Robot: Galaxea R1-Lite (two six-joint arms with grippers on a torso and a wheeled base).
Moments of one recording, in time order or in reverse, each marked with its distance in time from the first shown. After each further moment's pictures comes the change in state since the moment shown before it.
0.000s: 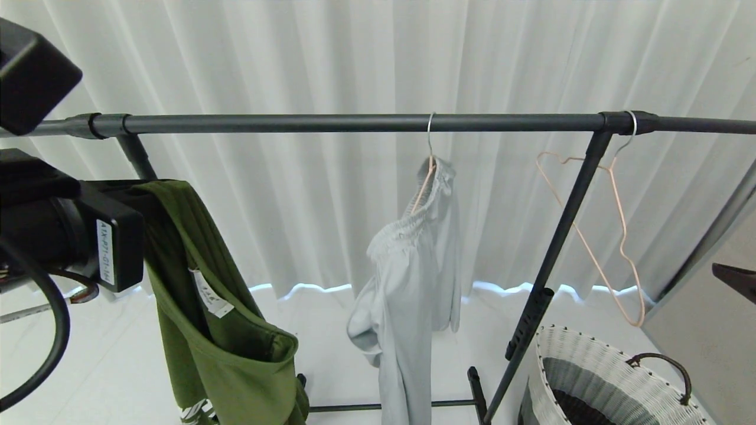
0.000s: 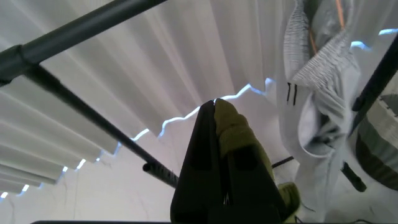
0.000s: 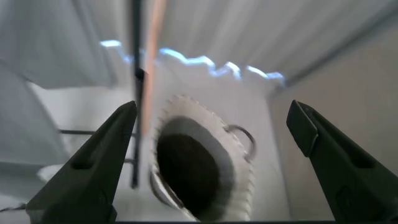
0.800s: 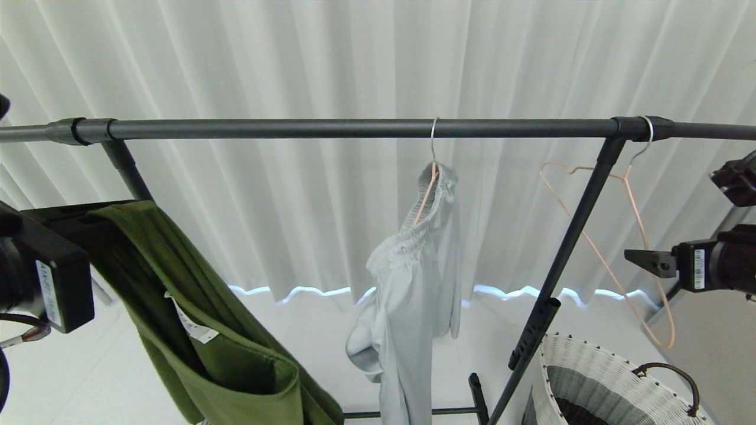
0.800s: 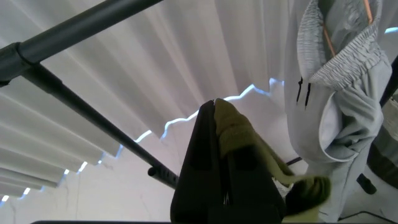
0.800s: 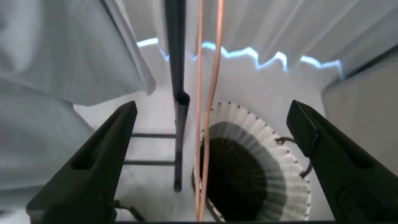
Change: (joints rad) left arm -0.004 -0.105 0.085 0.000 -0.001 0.010; right arm -0.012 0.307 -0.032 -0.187 0.139 0.153
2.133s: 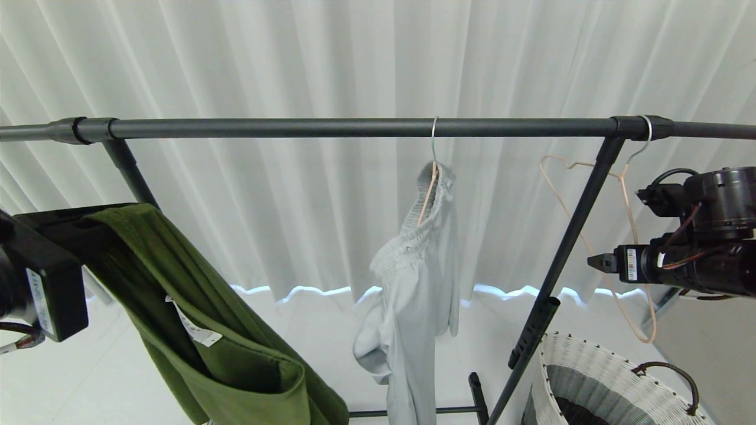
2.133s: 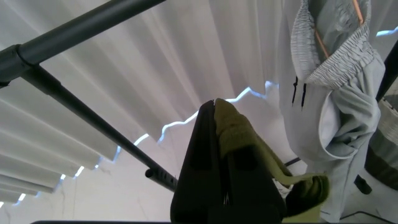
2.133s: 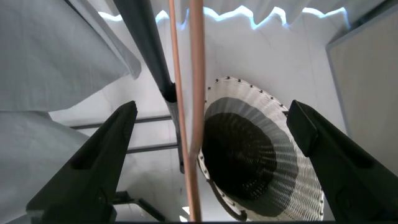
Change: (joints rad) left arm -0.021 -0.013 0.009 0.000 0.001 0.000; right arm -0.012 0.284 -0.081 -0.041 -0.076 0.119
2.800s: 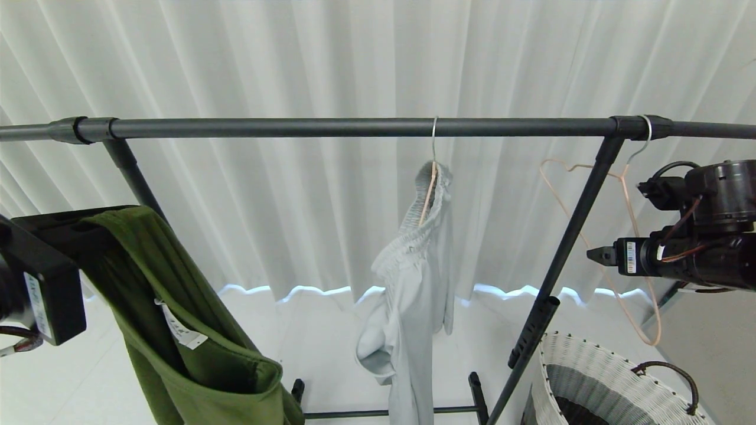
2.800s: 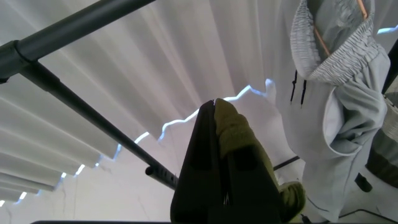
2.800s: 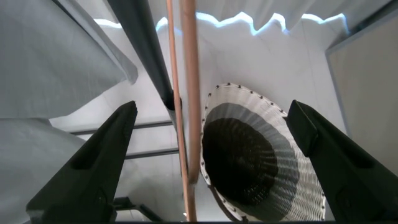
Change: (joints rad) left arm 0.000 -0.008 0.008 0.000 0.000 0.000; right arm -0.003 0.006 -0.029 0.000 0.003 0.000
